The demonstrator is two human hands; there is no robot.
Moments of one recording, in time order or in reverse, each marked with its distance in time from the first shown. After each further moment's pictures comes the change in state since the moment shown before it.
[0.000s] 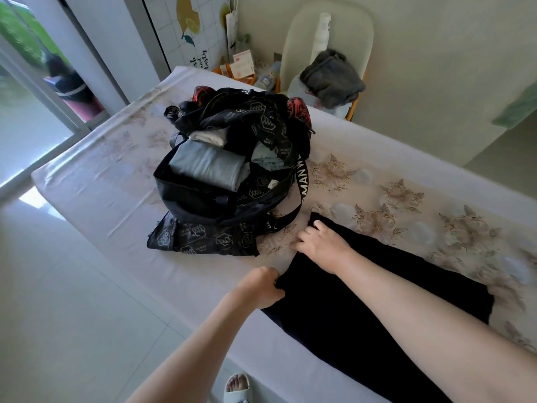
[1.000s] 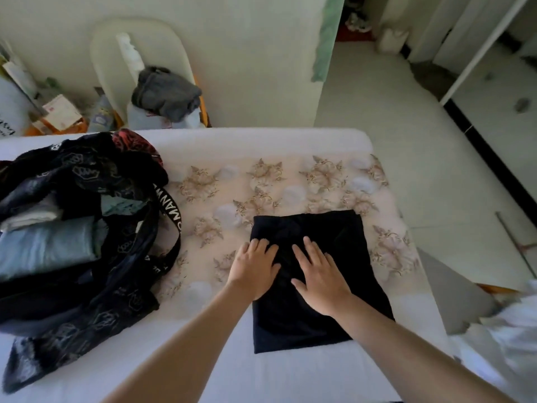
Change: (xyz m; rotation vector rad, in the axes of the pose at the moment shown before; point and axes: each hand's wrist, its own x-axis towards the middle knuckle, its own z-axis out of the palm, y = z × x) left_hand 0.067 0.152 0.059 0.783 0.253 0.739; right_hand -0.197 -0.062 0.089 0.731 -0.045 0.992
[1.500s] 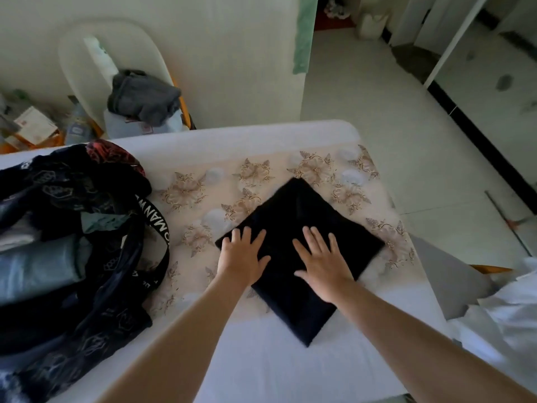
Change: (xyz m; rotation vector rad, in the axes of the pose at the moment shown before) left_hand 0.033 -0.015 -0.008 0.211 -0.158 -0.088; right_hand 0.020 0.024 -0.002 -0.164 0.033 0.037
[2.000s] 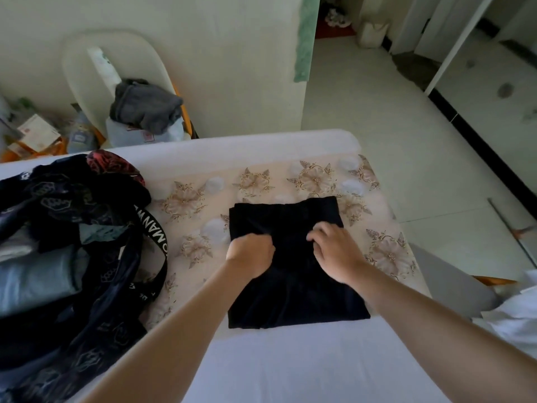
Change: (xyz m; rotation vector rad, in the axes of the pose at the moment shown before) left_hand 0.028 0.000 -0.048 -0.367 0.011 0.089; right_hand 0.029 0.054 -0.030 0.268 0.259 -0.035
